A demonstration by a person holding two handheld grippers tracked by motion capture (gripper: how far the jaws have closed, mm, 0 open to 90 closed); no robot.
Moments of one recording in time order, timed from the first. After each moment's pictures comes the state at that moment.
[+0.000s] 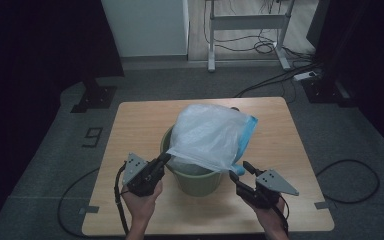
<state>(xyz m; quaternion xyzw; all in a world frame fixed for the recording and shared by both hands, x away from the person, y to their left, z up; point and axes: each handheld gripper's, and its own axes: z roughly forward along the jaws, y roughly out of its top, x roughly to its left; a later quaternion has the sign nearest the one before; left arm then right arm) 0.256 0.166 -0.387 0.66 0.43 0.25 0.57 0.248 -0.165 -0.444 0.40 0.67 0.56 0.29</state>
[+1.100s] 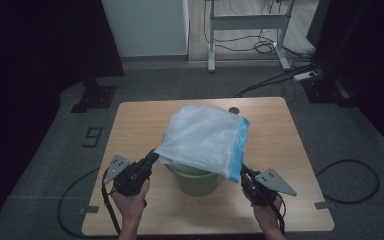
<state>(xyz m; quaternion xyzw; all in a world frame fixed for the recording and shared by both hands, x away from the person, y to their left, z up) 0.261 0.200 -0.397 0.62 0.46 0.22 0.60 0.258 -0.164 -0.456 0.39 0.64 0.58 0.32</state>
